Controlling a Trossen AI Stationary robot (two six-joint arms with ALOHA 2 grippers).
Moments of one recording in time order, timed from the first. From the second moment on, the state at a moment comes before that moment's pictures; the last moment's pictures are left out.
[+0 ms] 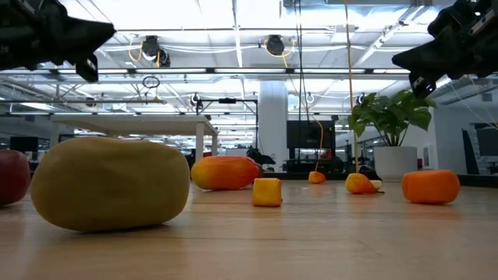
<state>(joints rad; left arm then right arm) -0.02 0.01 0.02 0.26 -0.01 -0.14 -0.09 0.00 0.14 -0.13 -0.08 0.25</state>
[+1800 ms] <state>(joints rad) -0.02 0.44 0.24 0.21 0.00 0.00 0.08 0.82 0.85 -0.71 -0.29 -0.14</state>
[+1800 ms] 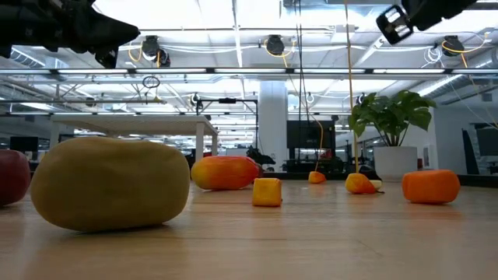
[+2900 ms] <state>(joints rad) -0.02 0.44 0.24 0.21 0.00 0.00 0.44 1.23 0.97 -0.94 -0.18 -0.46</state>
